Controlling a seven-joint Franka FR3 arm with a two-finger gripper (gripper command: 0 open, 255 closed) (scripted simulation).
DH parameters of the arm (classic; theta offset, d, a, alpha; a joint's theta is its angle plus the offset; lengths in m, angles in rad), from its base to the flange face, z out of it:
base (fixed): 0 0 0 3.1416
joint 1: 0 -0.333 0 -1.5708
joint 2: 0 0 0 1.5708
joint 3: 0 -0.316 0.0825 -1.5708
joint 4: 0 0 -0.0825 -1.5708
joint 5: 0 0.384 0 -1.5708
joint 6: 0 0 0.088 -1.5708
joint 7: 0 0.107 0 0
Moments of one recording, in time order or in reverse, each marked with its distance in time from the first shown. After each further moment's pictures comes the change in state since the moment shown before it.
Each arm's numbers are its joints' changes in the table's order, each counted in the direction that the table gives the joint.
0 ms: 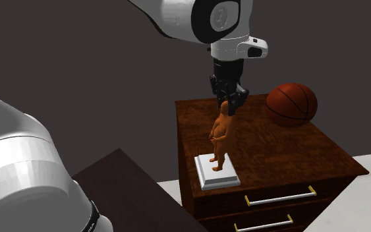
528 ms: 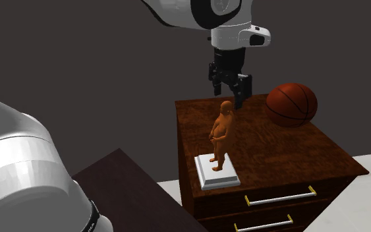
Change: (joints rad) arm -0.001 0.029 -0.004 0.040 0.001 0.070 -0.001
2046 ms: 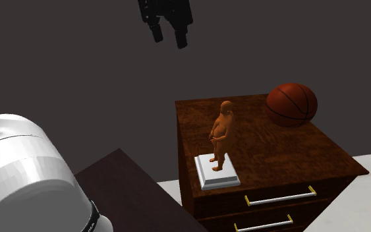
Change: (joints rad) arm -0.096 0.520 -0.140 0.012 0.027 0.458 -0.011
